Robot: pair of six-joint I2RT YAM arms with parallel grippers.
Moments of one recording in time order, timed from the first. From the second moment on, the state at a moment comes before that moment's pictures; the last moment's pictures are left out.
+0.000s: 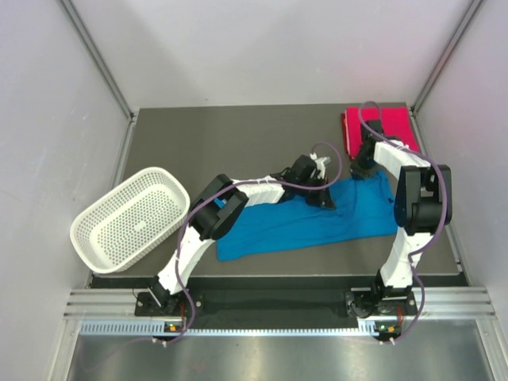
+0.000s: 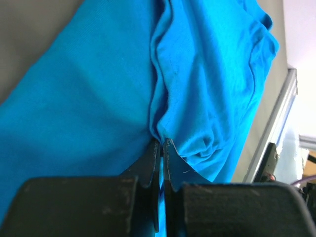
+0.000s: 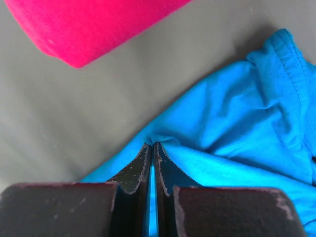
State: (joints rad) left arm -0.85 2.38 1.68 0.08 0.52 -0.69; right arm 0.04 1.91 1.37 -0.62 0.12 0.56
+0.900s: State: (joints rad) left arm -0.86 2.25 1.53 0.06 0.32 -0.71; right arm 0.02 1.89 1.36 -0.67 0.17 0.54
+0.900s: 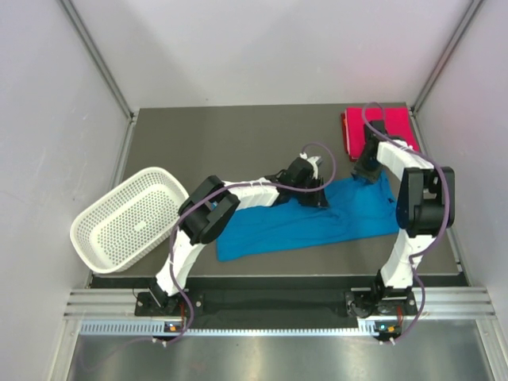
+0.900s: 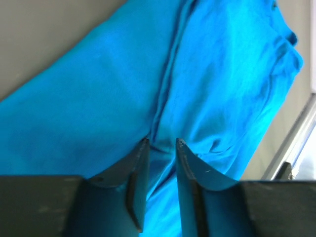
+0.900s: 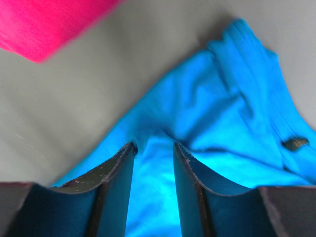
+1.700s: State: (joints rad) left arm -0.86 1.83 1.16 -0.20 0.19 -0.70; right arm -0.36 1.51 1.04 -0.89 0.14 0.62
